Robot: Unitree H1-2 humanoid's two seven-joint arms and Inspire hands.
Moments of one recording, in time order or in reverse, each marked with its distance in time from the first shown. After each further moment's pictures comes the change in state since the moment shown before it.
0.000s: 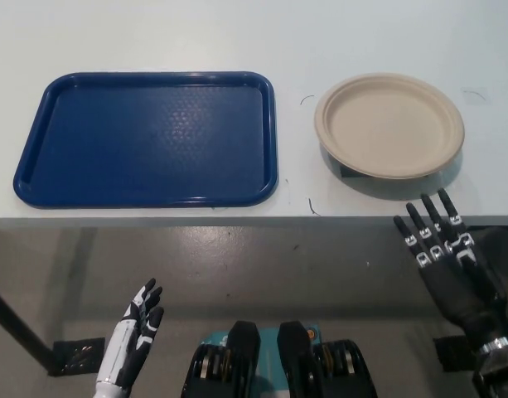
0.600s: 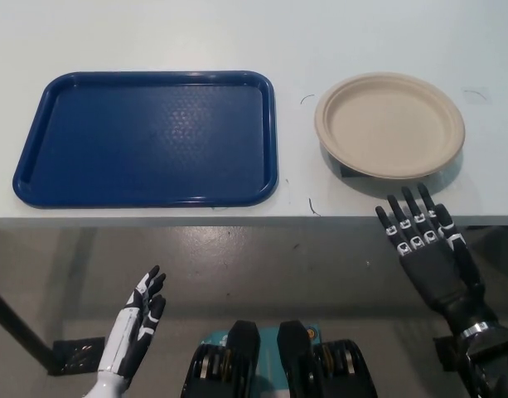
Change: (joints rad) left_arm -0.025 0.012 -0.019 0.000 0.013 -0.032 0.014; right_arm -0.075 0.042 -0.074 0.151 0.078 0.089 0.025
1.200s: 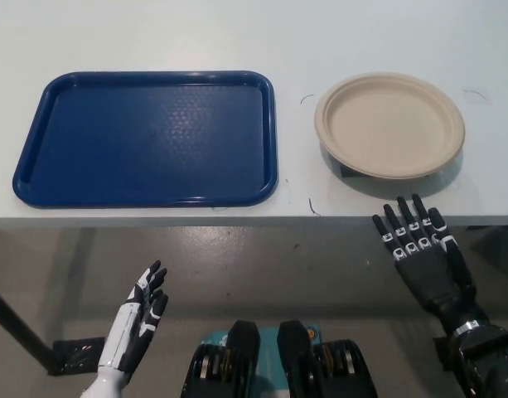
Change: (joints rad) left_arm -0.011 0.006 -0.007 0.000 0.000 -0.004 0.001; right_arm -0.053 -0.003 -0.040 0.170 -0.040 -0.003 0.044
